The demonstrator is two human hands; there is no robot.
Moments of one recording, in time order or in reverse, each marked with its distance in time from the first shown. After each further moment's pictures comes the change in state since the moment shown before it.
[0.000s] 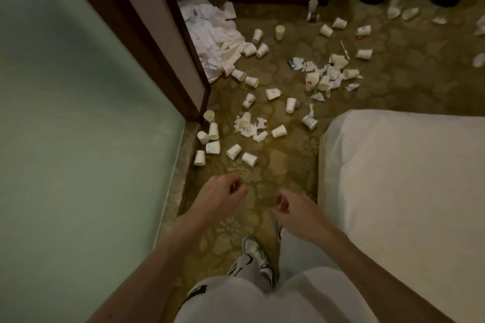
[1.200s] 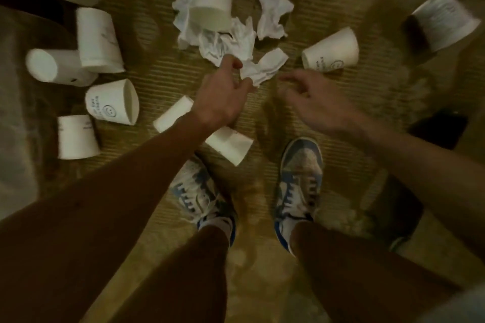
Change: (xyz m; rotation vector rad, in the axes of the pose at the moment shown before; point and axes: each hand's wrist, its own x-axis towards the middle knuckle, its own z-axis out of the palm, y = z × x) left_hand 0.675 -0.348 0.346 -0.210 -0.055 -0.308; right_hand 0.723 0.342 0.122 0.043 -0.089 0.161
